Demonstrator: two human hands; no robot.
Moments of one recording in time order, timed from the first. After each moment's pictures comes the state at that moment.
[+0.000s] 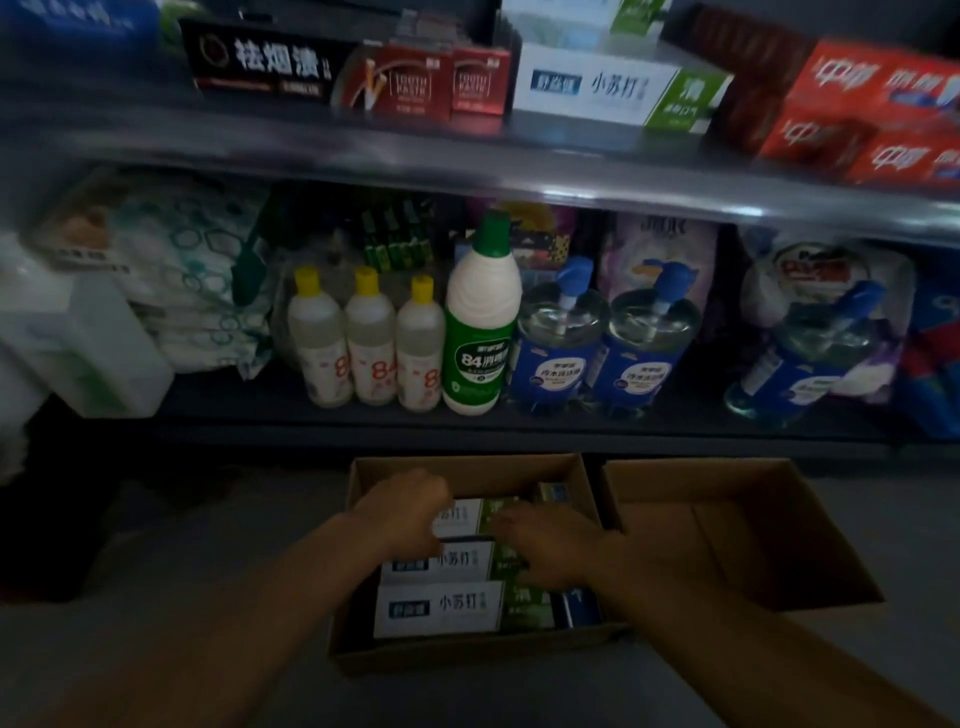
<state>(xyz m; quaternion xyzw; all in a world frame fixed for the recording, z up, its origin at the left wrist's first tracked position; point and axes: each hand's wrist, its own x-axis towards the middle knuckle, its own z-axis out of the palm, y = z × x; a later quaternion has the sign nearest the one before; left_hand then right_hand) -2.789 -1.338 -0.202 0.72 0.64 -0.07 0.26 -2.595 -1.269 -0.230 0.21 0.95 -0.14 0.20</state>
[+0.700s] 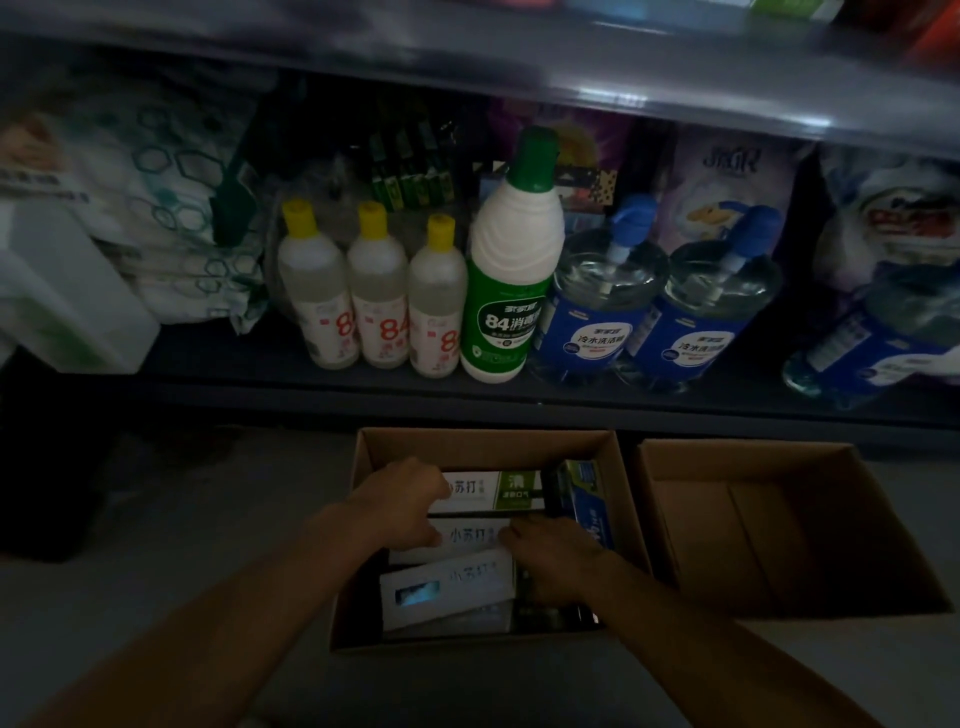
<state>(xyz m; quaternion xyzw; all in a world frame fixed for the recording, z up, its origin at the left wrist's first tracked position) -2.814 -1.324 -0.265 0.68 0.66 -0.05 0.32 -2.598 -1.265 -0.323 0.21 0.94 -0.09 0.27</state>
